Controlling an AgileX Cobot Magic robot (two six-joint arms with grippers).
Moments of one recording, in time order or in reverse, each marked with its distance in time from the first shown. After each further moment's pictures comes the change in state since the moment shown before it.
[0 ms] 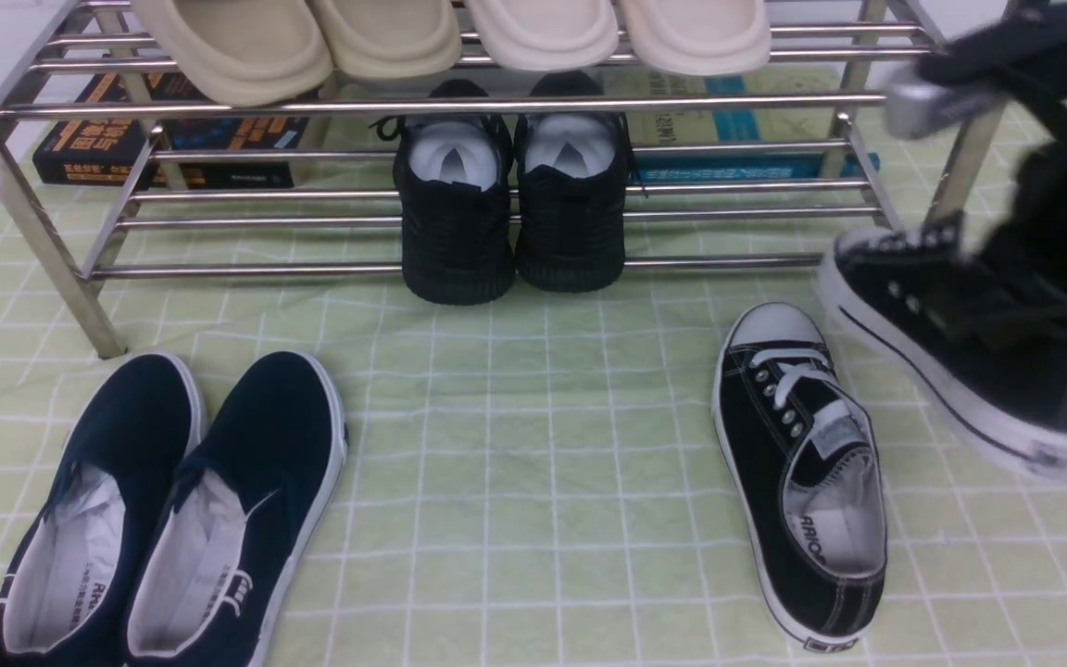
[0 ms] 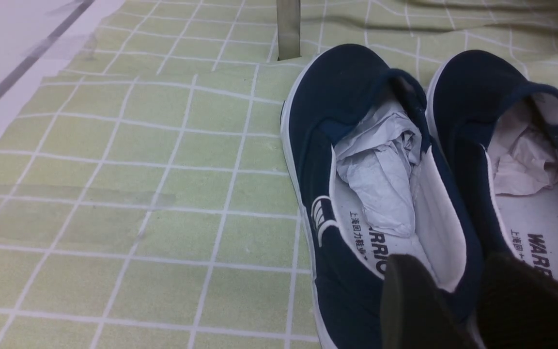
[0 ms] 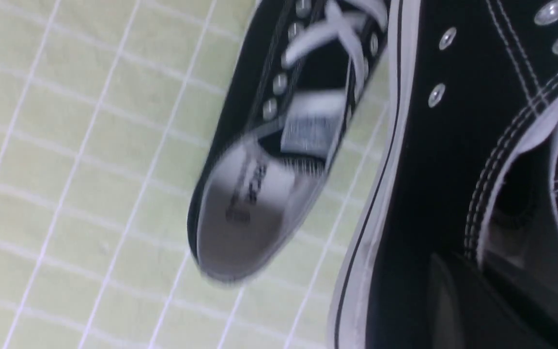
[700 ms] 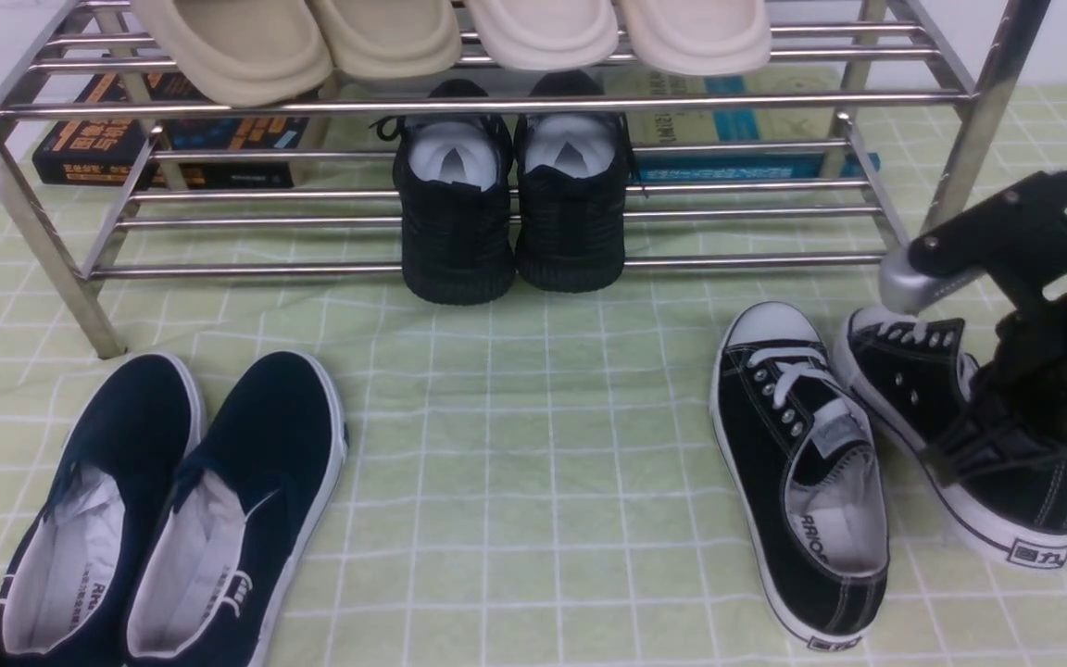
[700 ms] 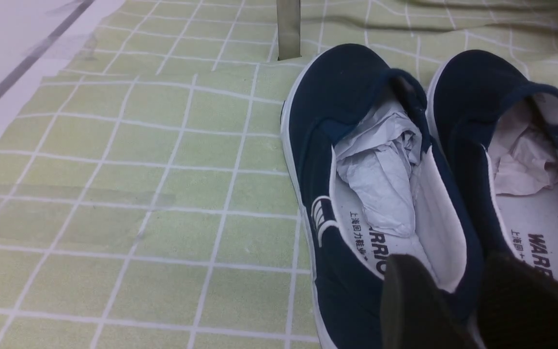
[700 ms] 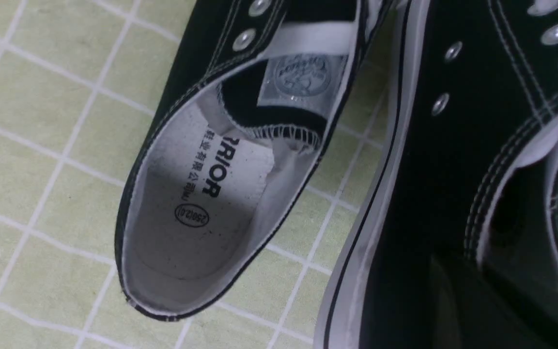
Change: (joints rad) right arm 0.000 -0.029 0.358 -0.117 -0.364 0.014; left arm 0.000 0.000 0.000 0.000 0.001 0.000
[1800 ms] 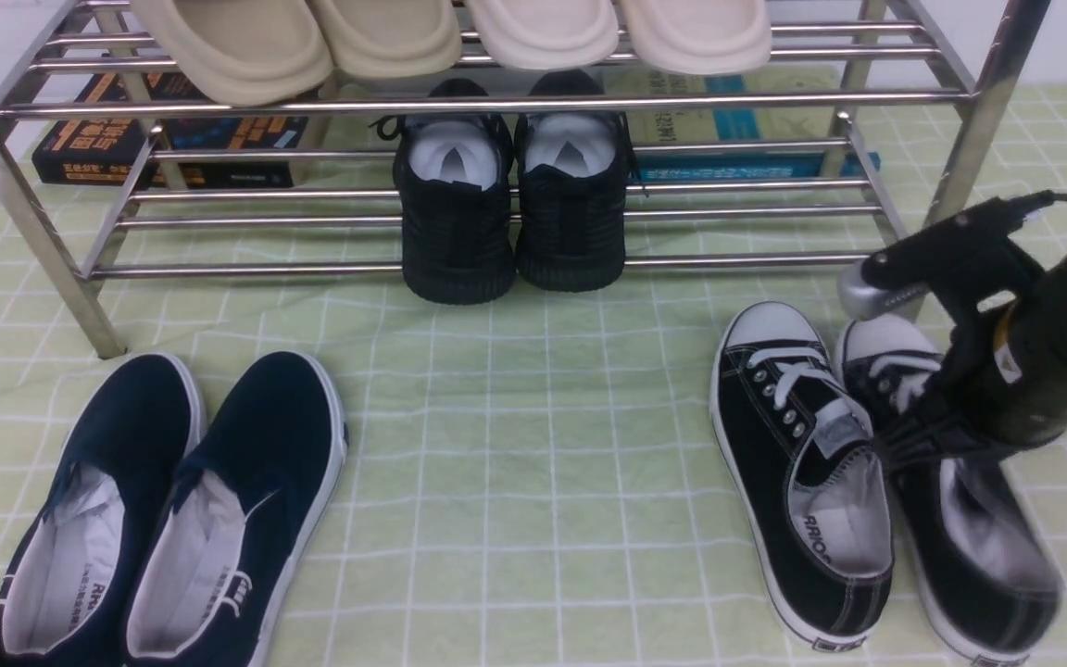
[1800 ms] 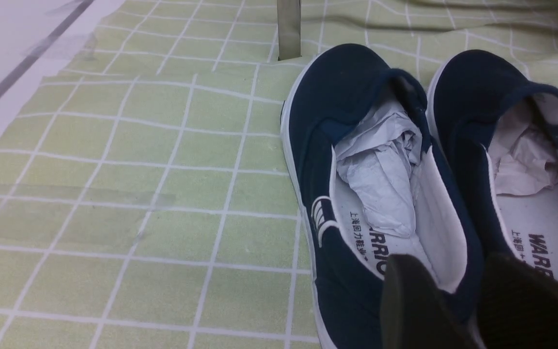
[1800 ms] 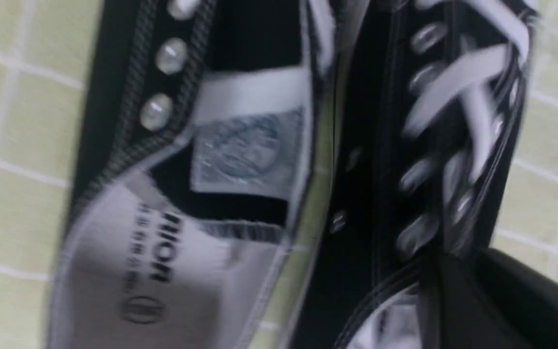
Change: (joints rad) right arm 0.008 0.147 0.004 -0.125 -0.077 0.243; left arm 0.000 0.000 0.000 0.000 0.000 0.000
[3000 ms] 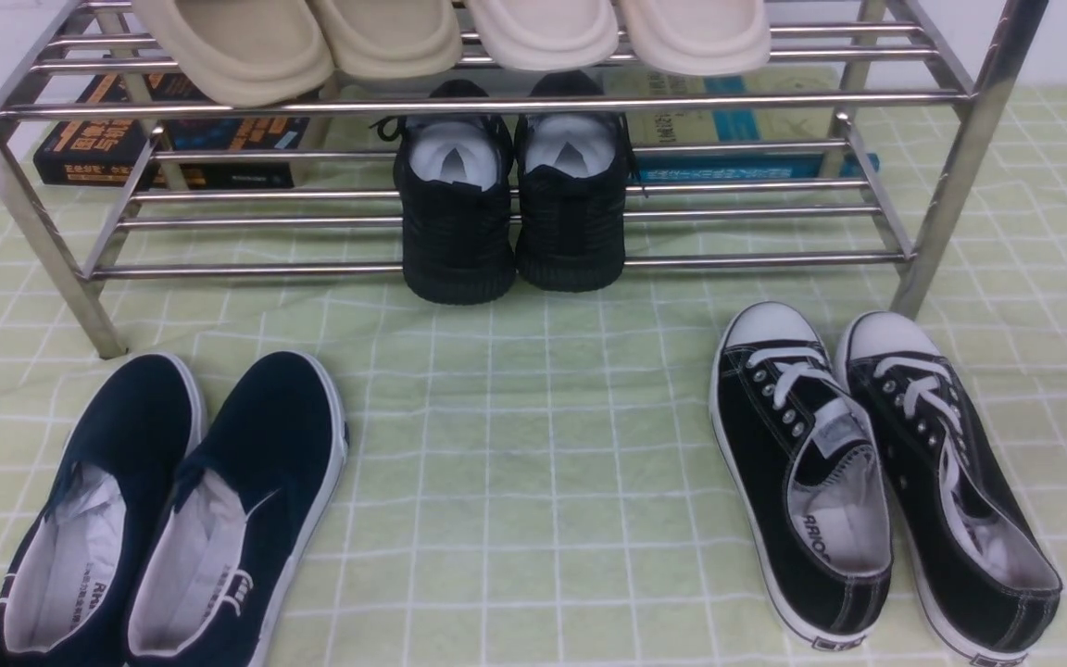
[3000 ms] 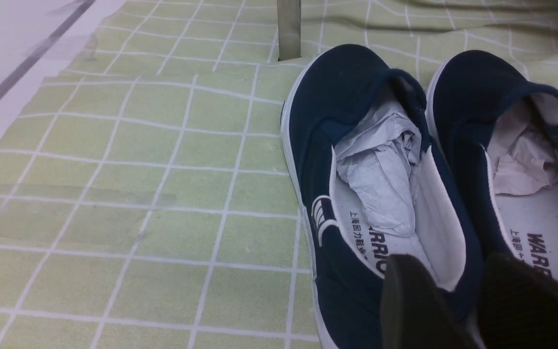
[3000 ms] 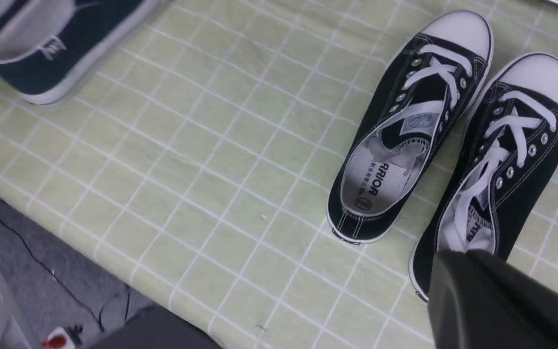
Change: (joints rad) right arm -0.001 -0.697 -0.197 0.486 0.436 -0.382; left arm 0.000 0.000 0.000 0.000 0.000 0.000
